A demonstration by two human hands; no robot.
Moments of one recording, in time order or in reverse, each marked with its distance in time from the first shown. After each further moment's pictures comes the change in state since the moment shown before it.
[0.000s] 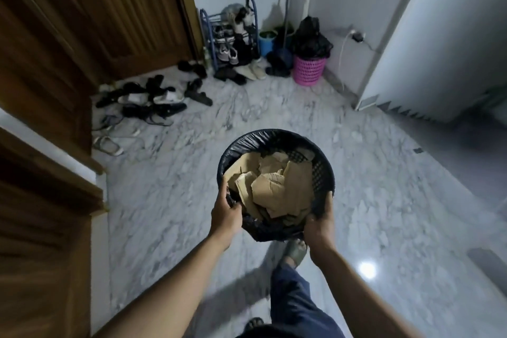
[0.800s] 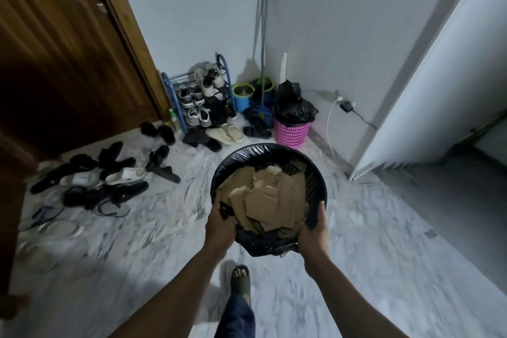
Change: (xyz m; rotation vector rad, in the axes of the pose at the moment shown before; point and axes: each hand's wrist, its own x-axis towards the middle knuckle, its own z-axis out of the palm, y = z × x) left_hand 0.477 0.307 0.138 -0.207 -0.148 0.104; right_hand 0.521 -0.205 0.128 0.052 -0.024 0.063
